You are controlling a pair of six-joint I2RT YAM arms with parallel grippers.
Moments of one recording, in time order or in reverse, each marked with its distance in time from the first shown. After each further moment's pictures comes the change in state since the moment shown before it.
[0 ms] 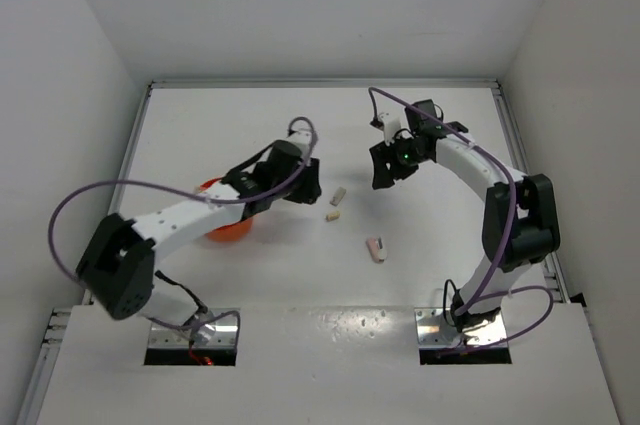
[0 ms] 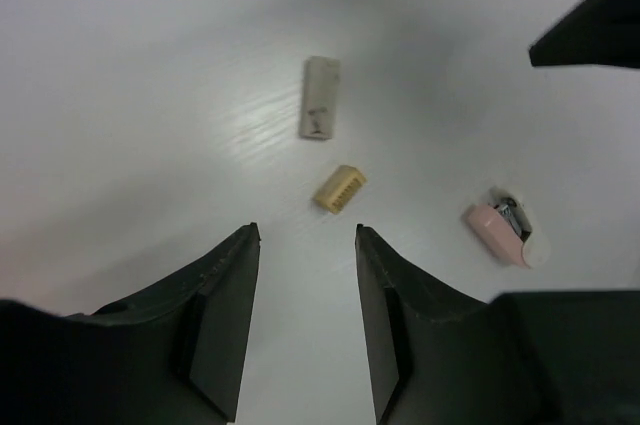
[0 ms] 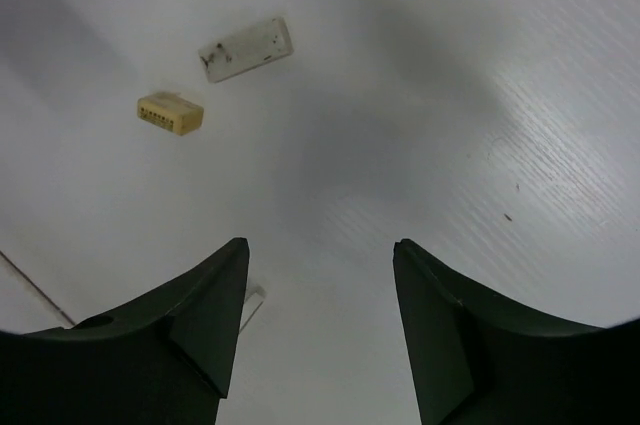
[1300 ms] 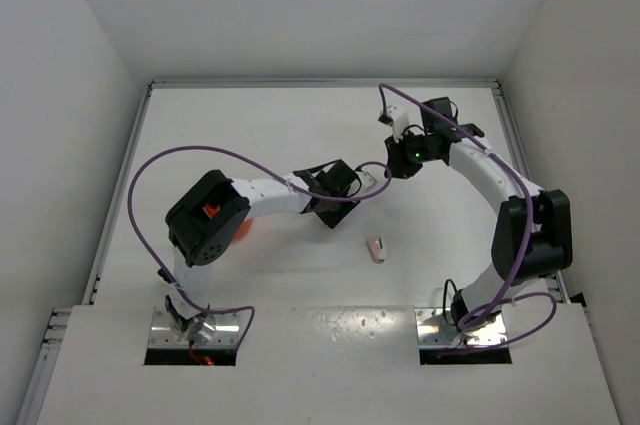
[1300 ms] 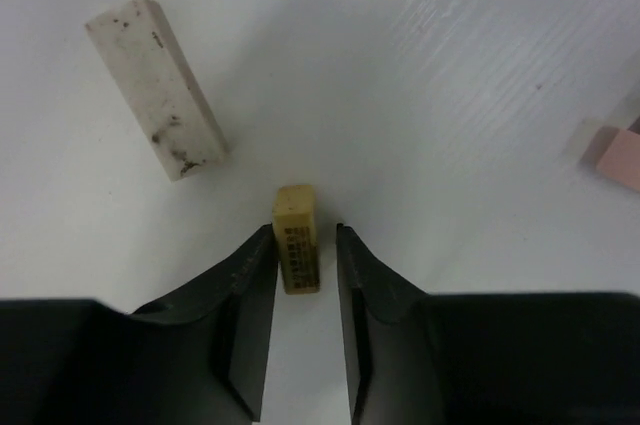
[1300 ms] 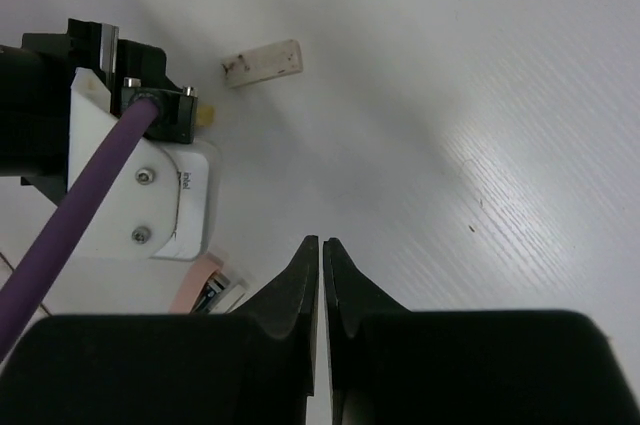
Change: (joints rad) left arm -0.191 0.577 0.317 -0.152 0.051 0.449; right arm -0.042 -0.100 -0.037 0.023 -0.078 -0.125
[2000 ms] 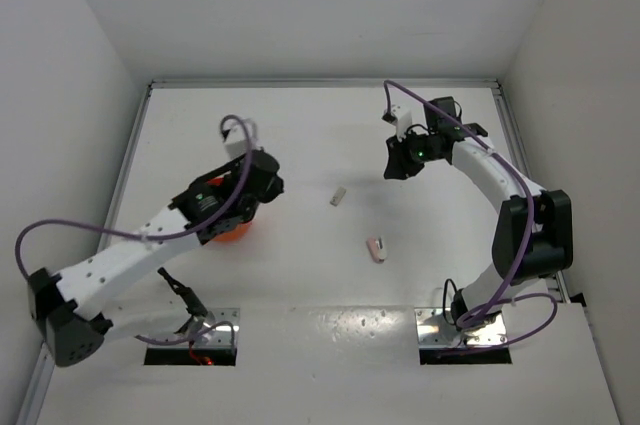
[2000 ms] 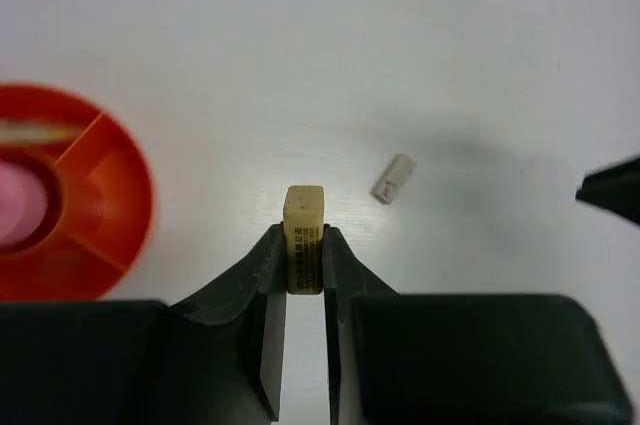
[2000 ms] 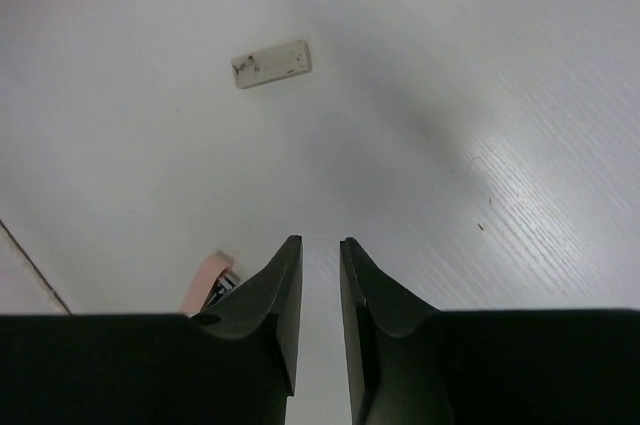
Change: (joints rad) left arm 0.016 -0.803 -0.192 -0.207 -0.571 -0.777; right arm -0.027 0.000 0.000 -0.010 -0.044 0.008
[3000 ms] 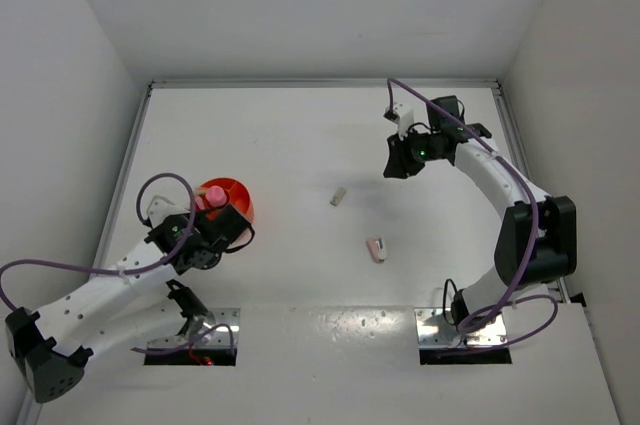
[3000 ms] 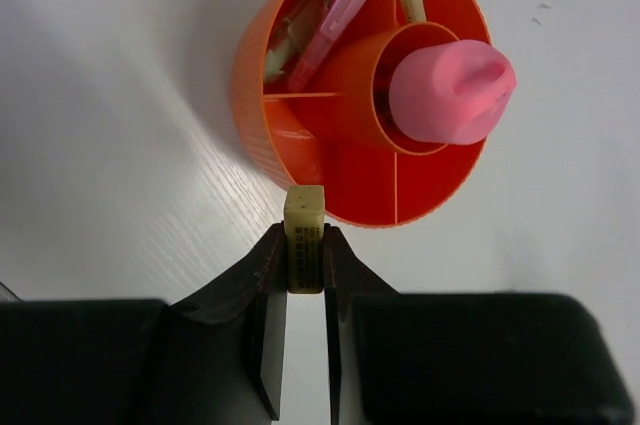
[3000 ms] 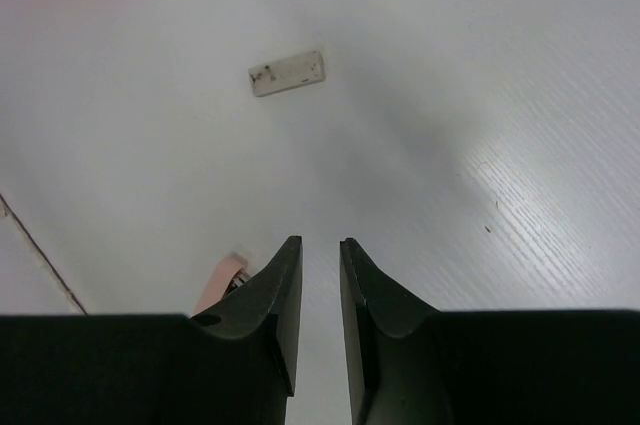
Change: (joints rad) left arm 0.052 -0.305 -0.290 -0.662 -0.198 -1.138; right arm 0.000 -0.033 0.000 -0.005 -0.022 0.019
